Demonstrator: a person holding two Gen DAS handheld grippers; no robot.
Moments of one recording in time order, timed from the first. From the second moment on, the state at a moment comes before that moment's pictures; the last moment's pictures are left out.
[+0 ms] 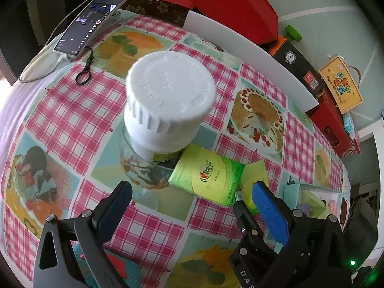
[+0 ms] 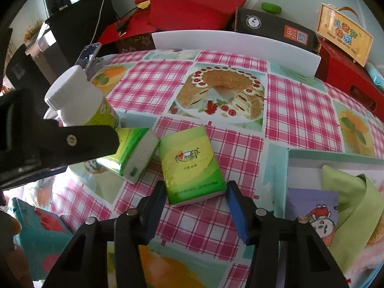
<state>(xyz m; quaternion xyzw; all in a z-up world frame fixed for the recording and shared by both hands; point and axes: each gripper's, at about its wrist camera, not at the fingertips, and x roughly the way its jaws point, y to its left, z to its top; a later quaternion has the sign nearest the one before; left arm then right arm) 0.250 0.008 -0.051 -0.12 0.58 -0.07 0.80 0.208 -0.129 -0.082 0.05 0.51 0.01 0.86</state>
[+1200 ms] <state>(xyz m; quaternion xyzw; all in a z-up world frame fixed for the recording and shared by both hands) 0.256 -0.026 -0.068 -0.06 0.57 -0.06 0.81 0.162 -0.185 -0.024 0.09 0.47 -0.05 0.88</state>
